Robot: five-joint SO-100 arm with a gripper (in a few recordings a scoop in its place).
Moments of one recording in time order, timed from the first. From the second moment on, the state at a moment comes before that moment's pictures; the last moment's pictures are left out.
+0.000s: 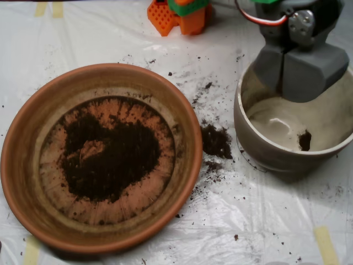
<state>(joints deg) -26.0 94.5 70.7 78.0 -12.5</state>
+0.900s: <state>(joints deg) -26.3 93.3 71.5 82.9 -10.6</state>
